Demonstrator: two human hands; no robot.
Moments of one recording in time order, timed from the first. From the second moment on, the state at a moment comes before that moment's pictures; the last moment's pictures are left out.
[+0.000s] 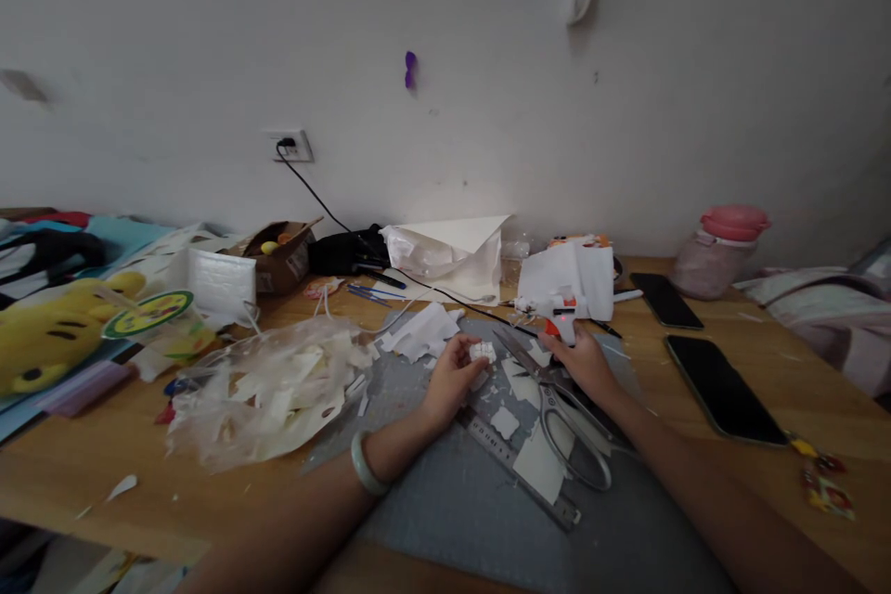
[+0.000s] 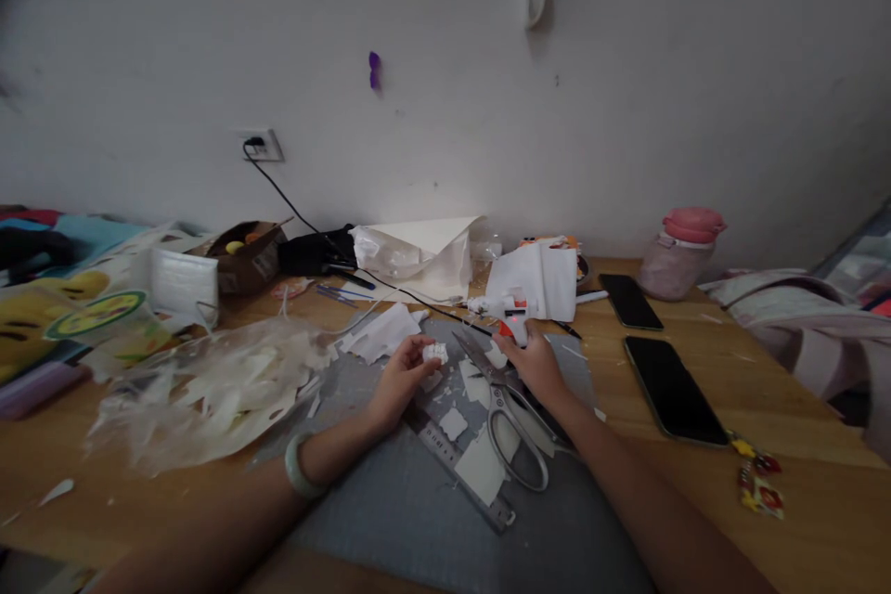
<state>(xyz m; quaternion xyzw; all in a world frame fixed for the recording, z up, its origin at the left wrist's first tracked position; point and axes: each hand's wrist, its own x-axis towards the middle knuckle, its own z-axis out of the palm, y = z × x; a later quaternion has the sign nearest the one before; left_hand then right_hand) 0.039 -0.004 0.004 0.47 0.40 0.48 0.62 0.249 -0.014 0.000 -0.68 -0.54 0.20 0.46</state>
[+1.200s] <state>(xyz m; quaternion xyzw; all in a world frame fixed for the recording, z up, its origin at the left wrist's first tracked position) 0.041 -0.005 0.006 0.45 0.40 0.48 0.64 0.247 -0.016 0.004 -0.69 -0.53 0.20 0.45</state>
